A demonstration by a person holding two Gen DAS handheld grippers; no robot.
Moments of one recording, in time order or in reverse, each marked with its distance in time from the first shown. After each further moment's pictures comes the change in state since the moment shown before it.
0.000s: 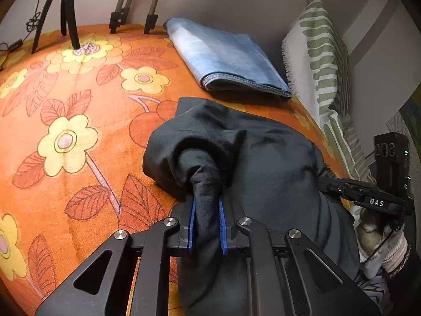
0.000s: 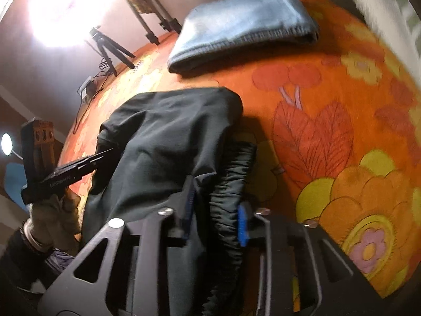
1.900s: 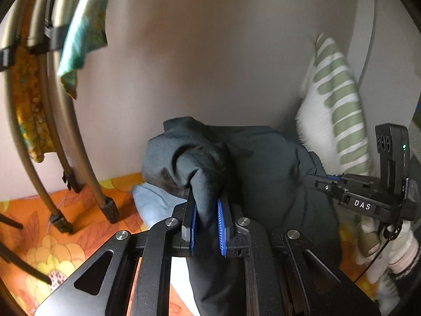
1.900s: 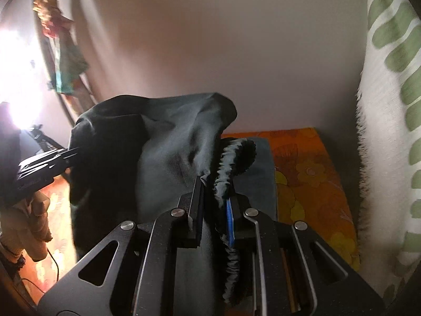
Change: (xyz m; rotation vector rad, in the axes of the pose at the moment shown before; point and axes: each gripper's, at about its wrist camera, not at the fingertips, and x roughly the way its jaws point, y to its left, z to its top) left arm 0.093 -0.028 0.279 0.219 -0.246 0.067; right arm 0.032 -0.052 0.297 -0.120 -0.269 -0.206
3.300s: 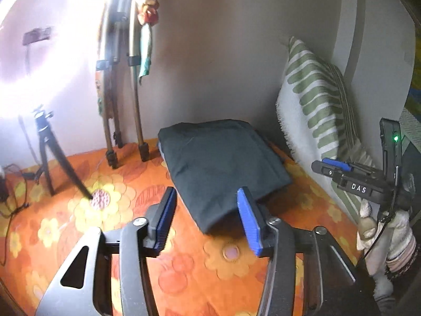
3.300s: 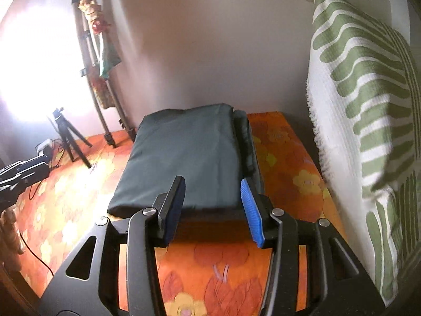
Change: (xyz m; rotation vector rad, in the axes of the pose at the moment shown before) left arm -0.176 -0.043 -0.085 -0.007 -0.014 0.085; right arm -0.146 0.057 -0.096 0.033 -0.067 -0.129
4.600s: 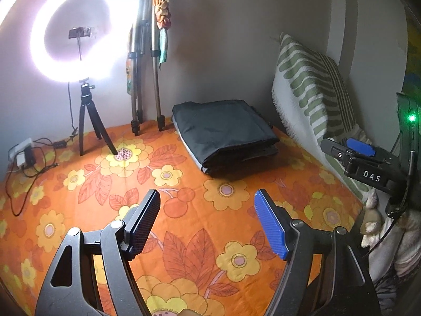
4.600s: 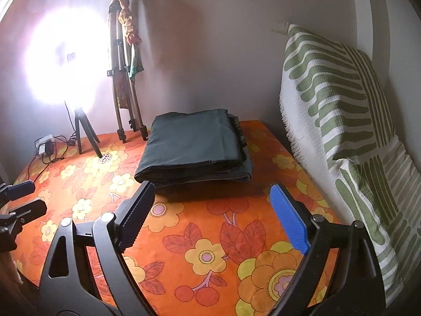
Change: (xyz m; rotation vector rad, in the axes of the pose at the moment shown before) left arm -0.086 -0.033 -0.096 0.023 -0.035 0.095; right arm -0.111 0.064 -0.090 -0.016 -0.160 -0.143
